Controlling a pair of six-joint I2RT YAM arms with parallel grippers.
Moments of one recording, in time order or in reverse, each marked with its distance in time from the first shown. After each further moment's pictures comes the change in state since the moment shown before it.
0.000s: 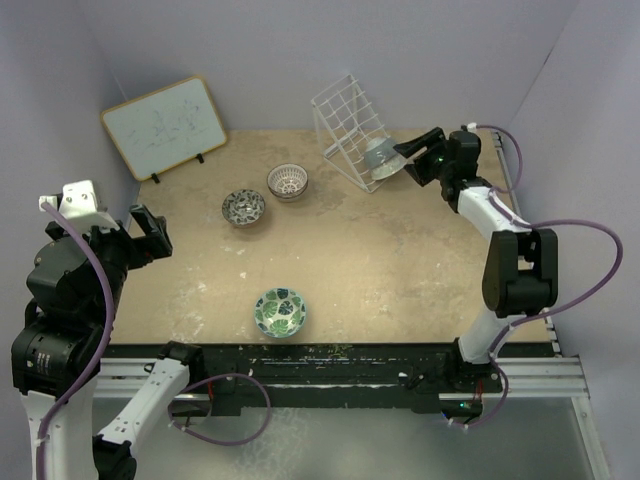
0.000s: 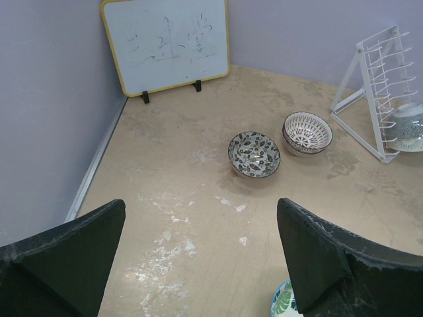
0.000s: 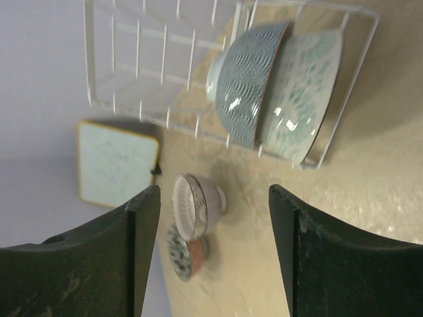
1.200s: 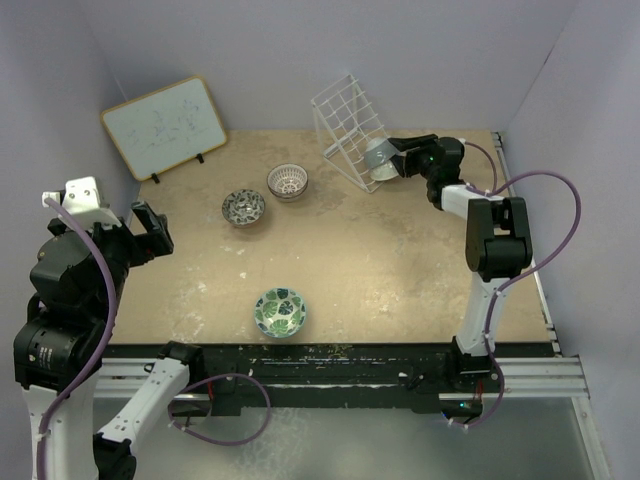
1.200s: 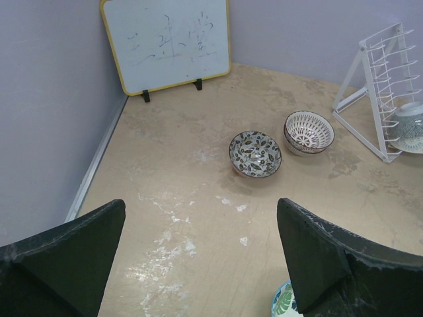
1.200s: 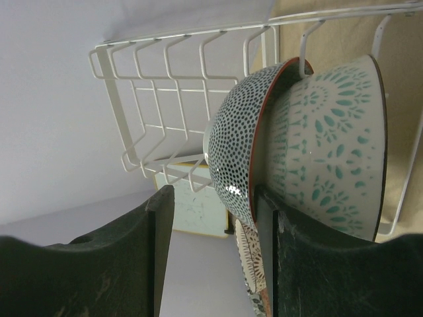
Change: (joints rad) left arm 0.000 0.014 0.000 0.004 -0.003 0.000; right arm 0.016 0.284 0.082 0.294 -0.027 0.348
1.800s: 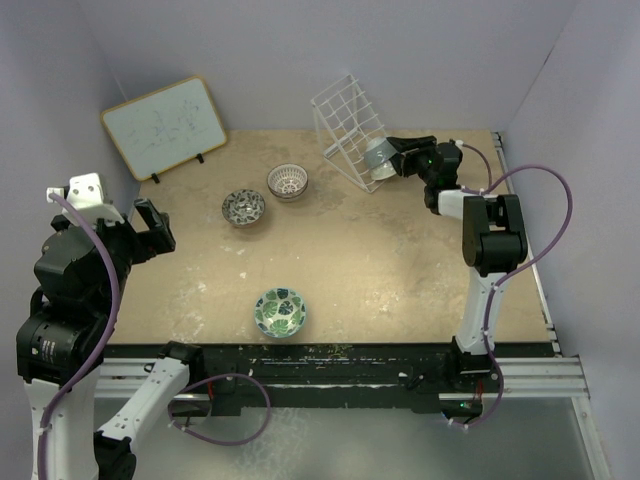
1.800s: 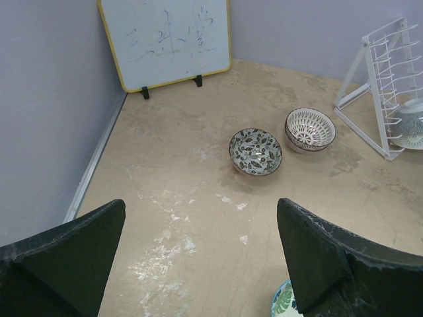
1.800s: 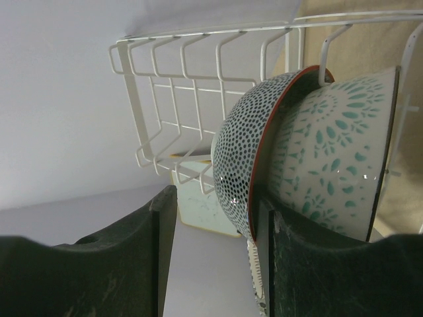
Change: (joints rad) left arm 0.000 0.019 0.000 0.000 0.001 -0.003; right arm 0.003 0.065 -0.018 0.183 -0.024 0.051
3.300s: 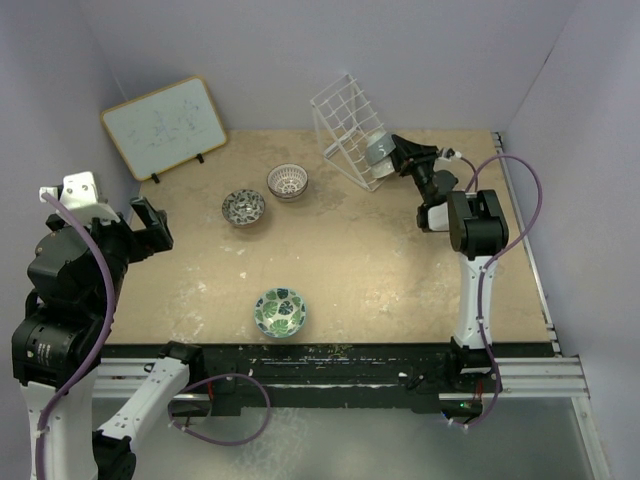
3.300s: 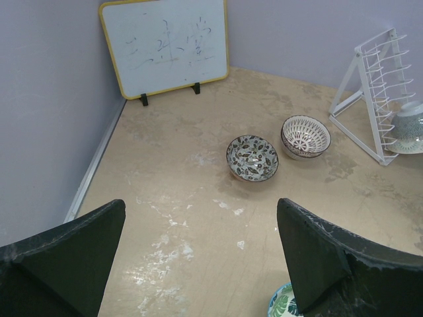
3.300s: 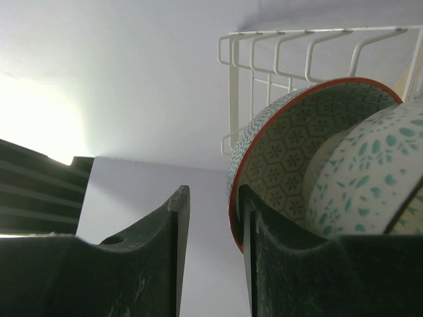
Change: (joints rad) left arm 0.000 0.008 0.030 0.002 0.000 -0.008; right arm 0.000 0.266 -0.029 0.789 0.006 0.296
